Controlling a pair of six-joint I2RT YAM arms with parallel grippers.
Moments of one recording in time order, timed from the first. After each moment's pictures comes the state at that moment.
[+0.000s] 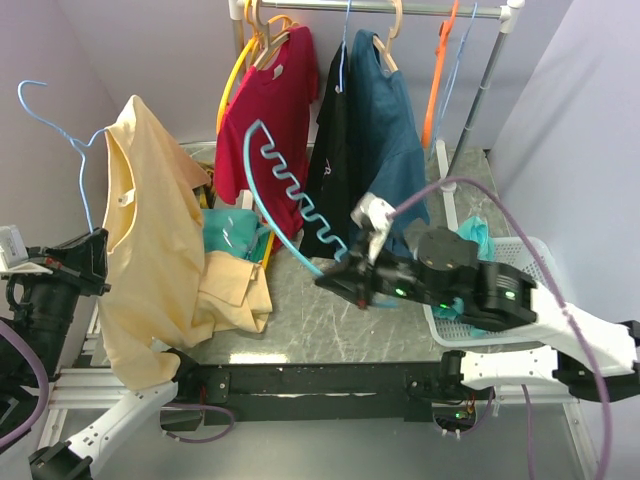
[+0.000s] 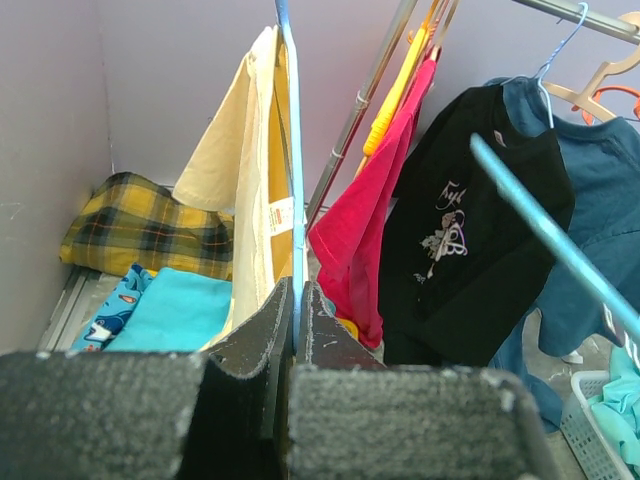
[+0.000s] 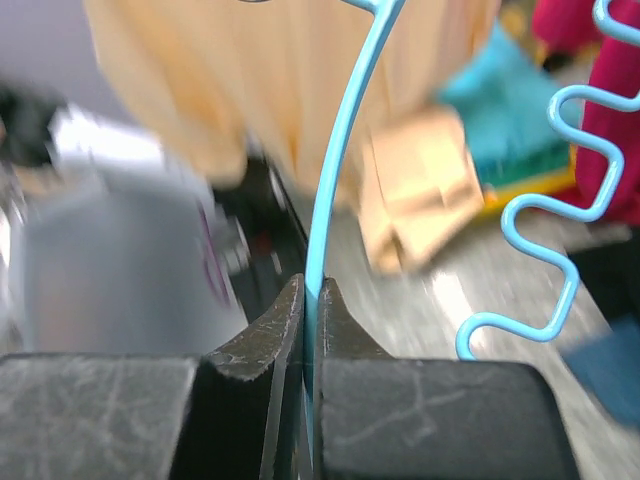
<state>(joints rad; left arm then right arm) -0.51 0.53 1.56 -0.90 -0.47 -0.23 1.28 0.98 1.39 -0.64 0.06 0.26</state>
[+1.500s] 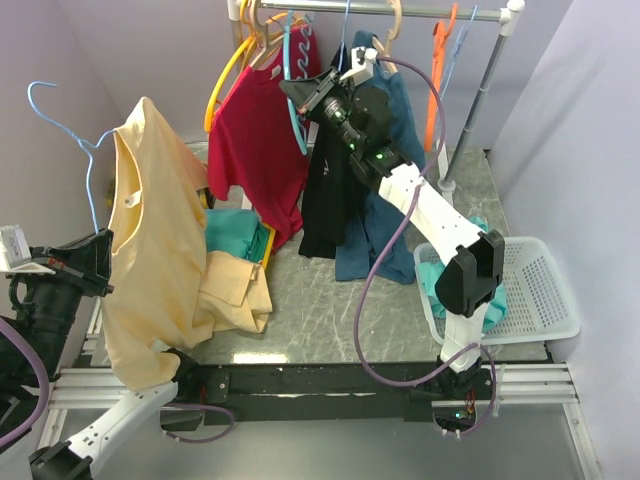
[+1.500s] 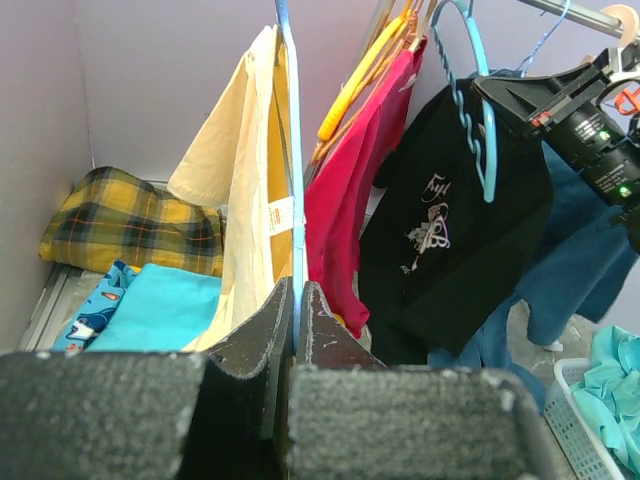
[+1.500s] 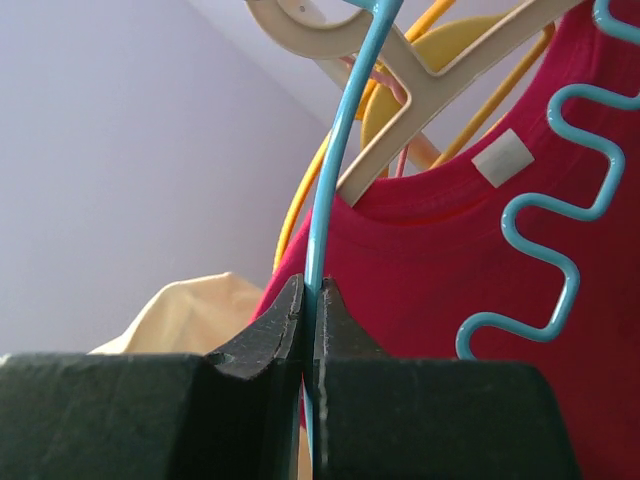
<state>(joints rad) -0.51 0.53 1.56 -0.91 -0.43 -0.25 0.59 1.88 1.93 0.22 -0.10 0.86</state>
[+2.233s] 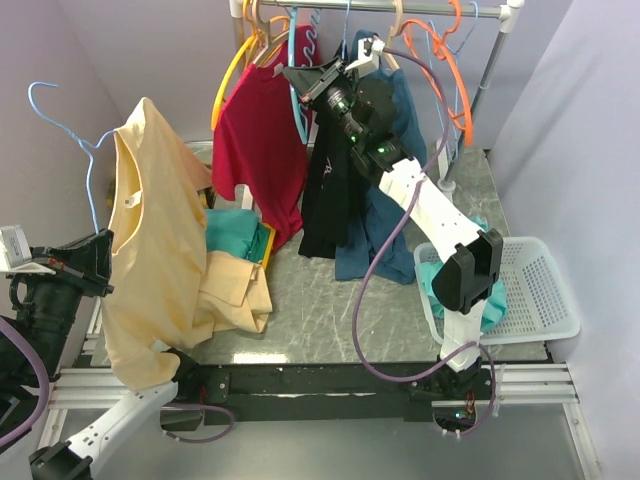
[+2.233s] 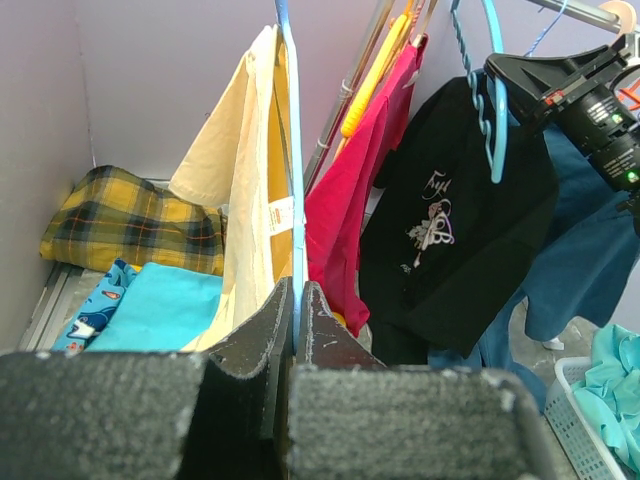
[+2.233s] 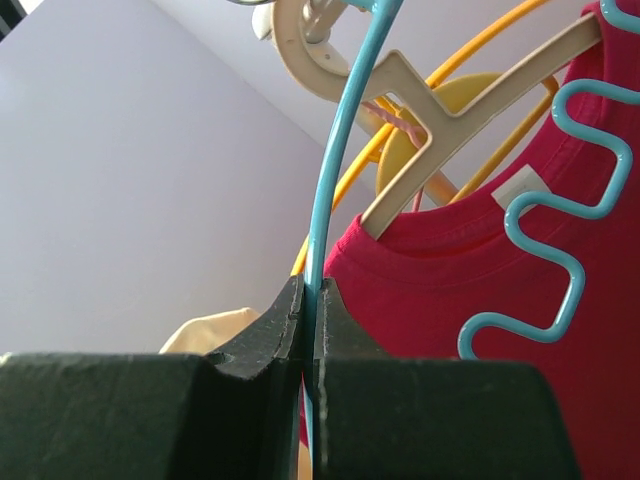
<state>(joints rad) -0.51 0.53 1.56 -0.91 -0.43 -0.25 0.56 1.92 2.02 0.22 -0.07 0.89</state>
